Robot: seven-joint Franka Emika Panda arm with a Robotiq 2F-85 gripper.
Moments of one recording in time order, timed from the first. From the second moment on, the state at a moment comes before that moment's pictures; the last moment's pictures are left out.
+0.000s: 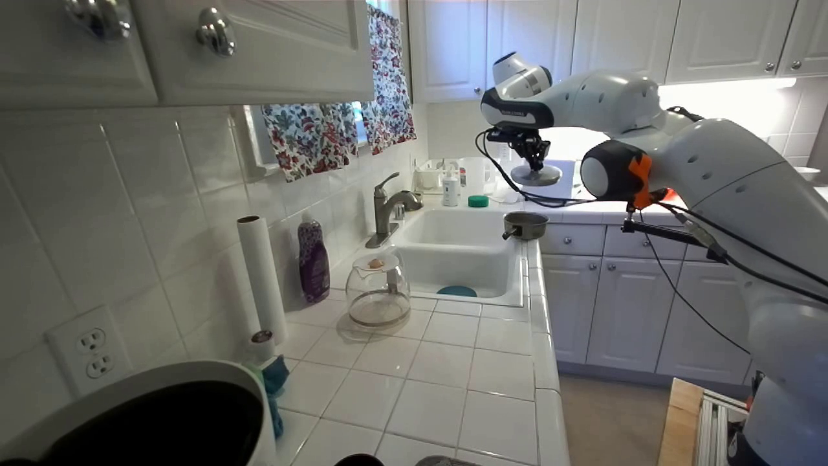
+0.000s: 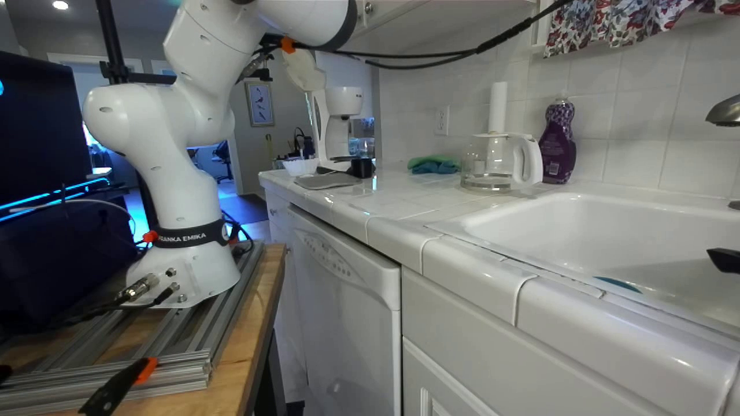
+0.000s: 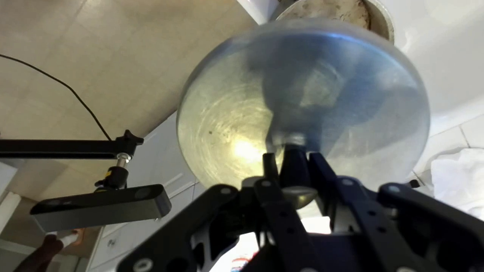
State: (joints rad) arm -0.49 0.83 -0.29 -0.60 -0.25 1.60 1.21
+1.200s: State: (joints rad) arm -0.54 1.02 -0.31 -0.46 -0.25 1.60 1.05
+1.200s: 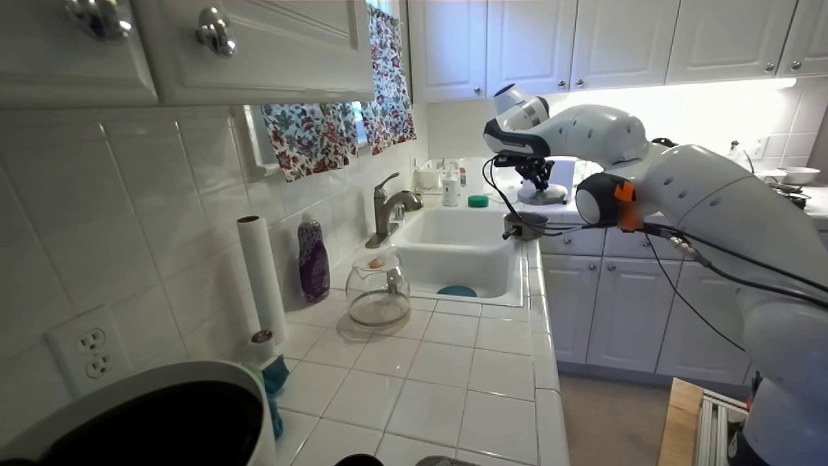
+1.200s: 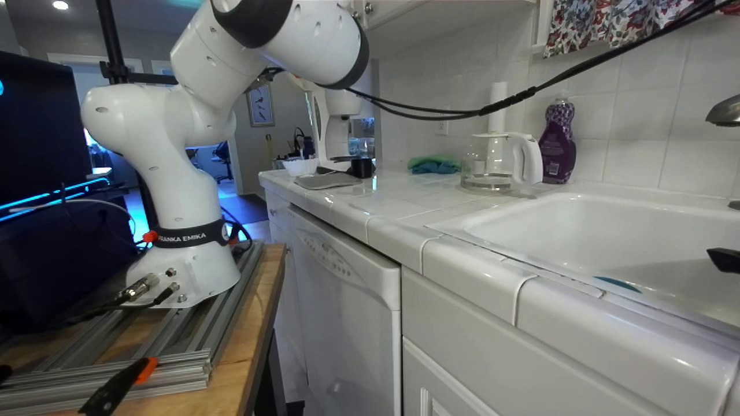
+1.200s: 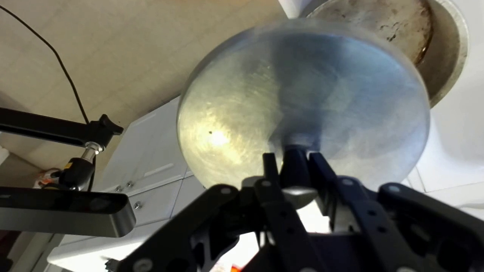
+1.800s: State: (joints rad) arm -0.54 1.06 -0.31 -0.46 -0.23 1.63 1.13
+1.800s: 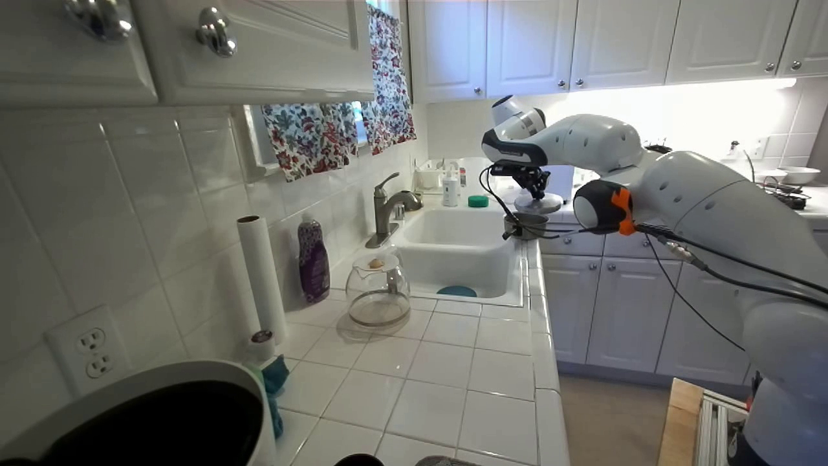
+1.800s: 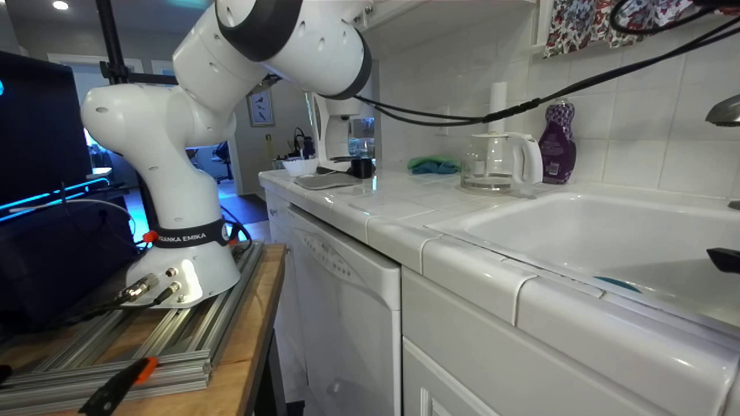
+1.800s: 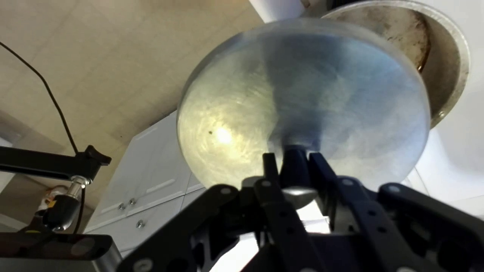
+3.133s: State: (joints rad) arm -0.55 1.06 -0.31 -0.46 -0.20 1.59 1.22
